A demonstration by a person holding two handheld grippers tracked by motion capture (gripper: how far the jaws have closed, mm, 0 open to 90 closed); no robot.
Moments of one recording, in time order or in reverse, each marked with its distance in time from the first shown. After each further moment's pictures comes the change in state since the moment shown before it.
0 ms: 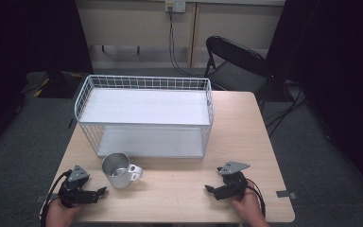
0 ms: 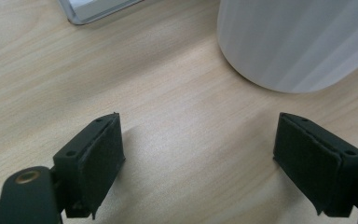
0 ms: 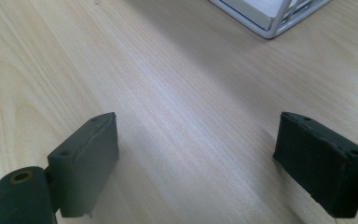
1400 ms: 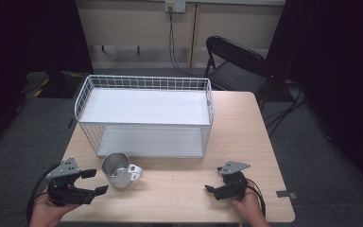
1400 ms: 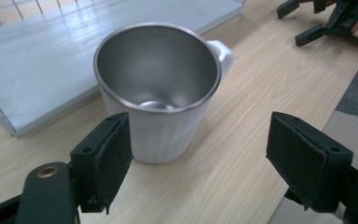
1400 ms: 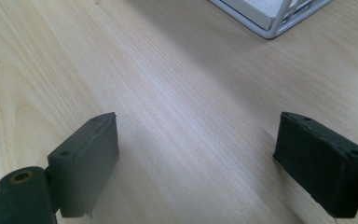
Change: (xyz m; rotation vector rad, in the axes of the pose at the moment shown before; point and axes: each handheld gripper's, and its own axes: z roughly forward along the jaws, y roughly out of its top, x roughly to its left) left arm -0.026 0.052 -0.072 -0.159 -0.267 0.070; right arm 0.000 0.000 0.000 0.000 0.002 -0.001
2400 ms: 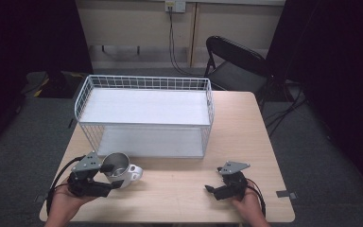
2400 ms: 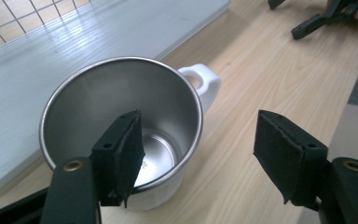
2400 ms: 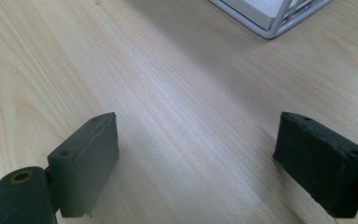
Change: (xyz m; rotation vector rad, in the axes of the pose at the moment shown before) left arm -0.010 0.025 0.039 0.052 -0.022 0.112; right arm 0.000 0.000 0.000 0.000 0.000 0.000
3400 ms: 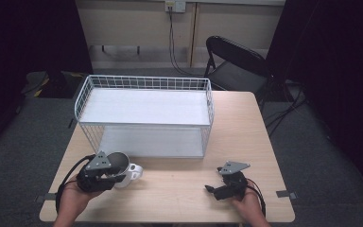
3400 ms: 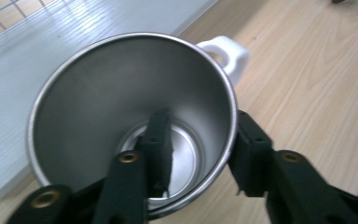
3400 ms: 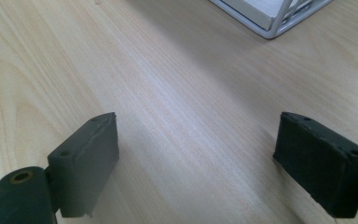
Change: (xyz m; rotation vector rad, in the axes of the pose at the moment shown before) left arm 0.005 0.000 0.023 0.087 0.043 0.065; right arm 0.000 0.000 0.000 0.000 0.001 -0.001
